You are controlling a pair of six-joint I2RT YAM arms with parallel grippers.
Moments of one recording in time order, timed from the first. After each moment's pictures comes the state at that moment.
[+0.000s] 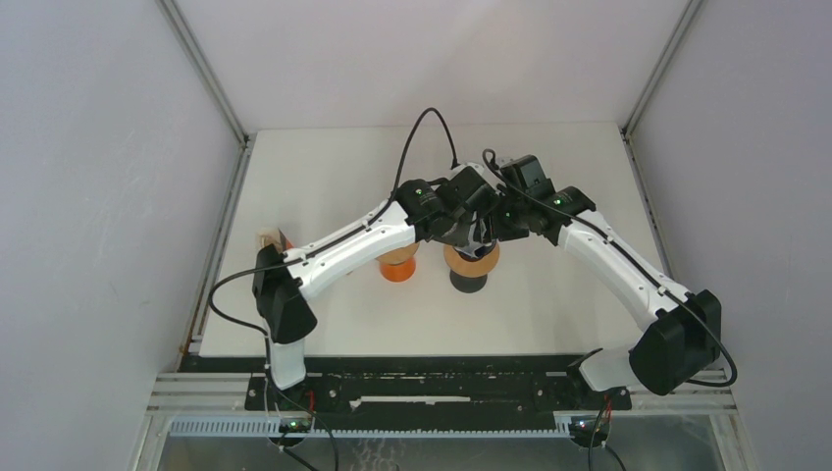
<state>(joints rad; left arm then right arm) -0.99 1.88 1.88 -1.01 -0.35 -0.56 0.49 1.39 1.26 -0.80 -0.09 0.31</state>
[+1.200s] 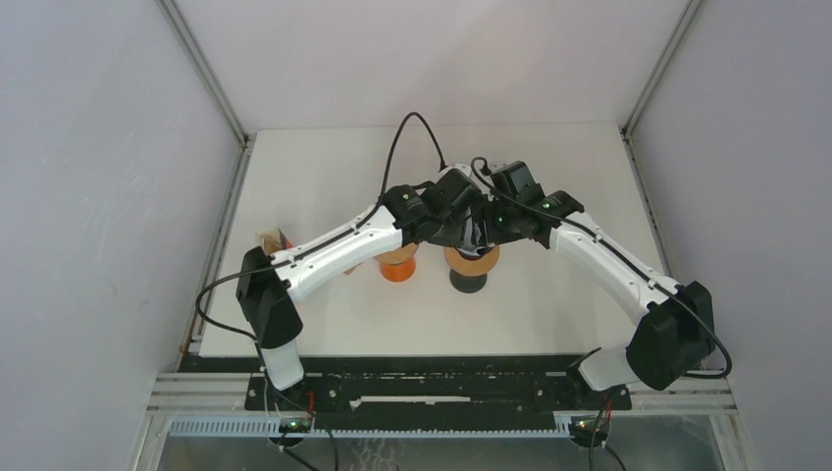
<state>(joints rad) -0.96 1.80 1.73 -0.88 -0.30 -0.60 0.53 1.42 1.22 -0.74 -0.02 0.28</state>
